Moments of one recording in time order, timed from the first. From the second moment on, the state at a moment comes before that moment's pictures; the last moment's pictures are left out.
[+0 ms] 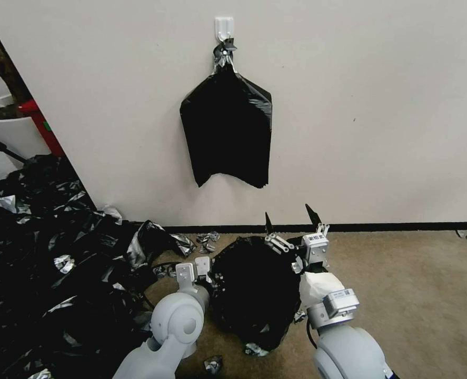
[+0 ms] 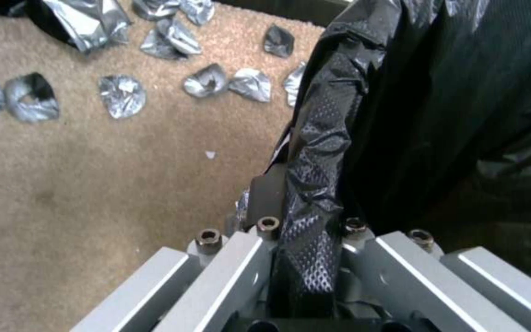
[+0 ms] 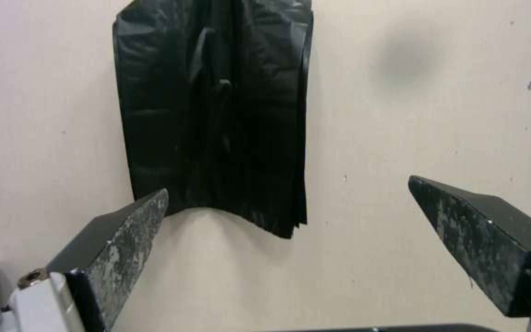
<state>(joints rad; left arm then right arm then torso) 1.27 -1.33 -0.14 -2.03 -0.92 0.75 -0.69 -1.49 1.27 0.16 2.23 -0.01 -0.03 0.26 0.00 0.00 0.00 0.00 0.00</state>
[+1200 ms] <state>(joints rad) 1.37 -1.28 -0.23 -2.10 -0.41 0.34 -0.35 -1.47 1.32 0.24 2.17 0.08 0.00 0.35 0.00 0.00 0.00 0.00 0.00</state>
